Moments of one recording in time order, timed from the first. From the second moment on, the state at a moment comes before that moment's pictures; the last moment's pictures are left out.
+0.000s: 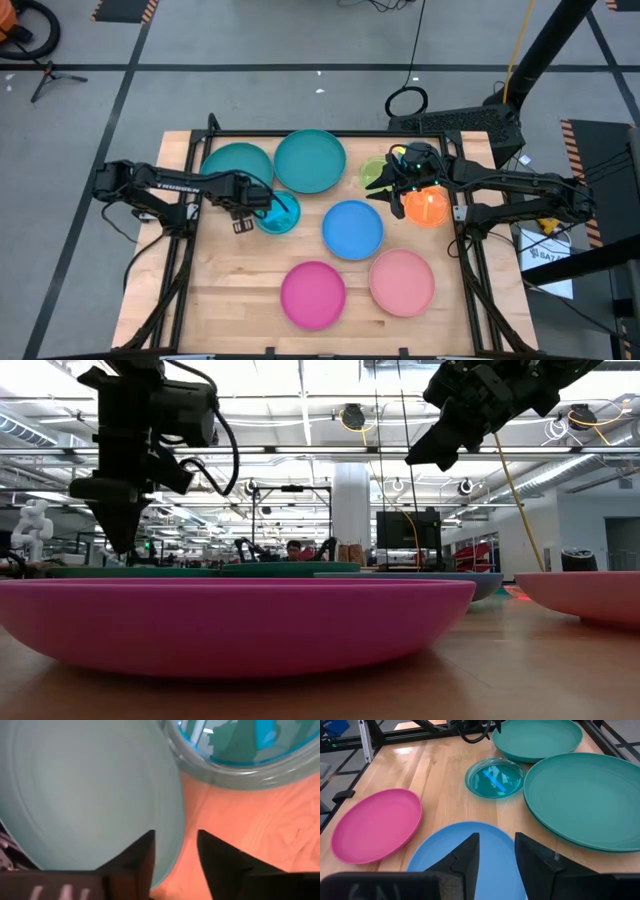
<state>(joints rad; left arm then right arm) 0.10 1.40 0.86 -1.08 -0.27 -0.19 -0.35 1.05 0.69 -0.20 -0.37 -0.07</state>
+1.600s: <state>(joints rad) 0.16 1.41 0.73 -0.89 -0.24 -0.13 -0.35 1.05 0.69 -0.20 -0.37 -0.07</state>
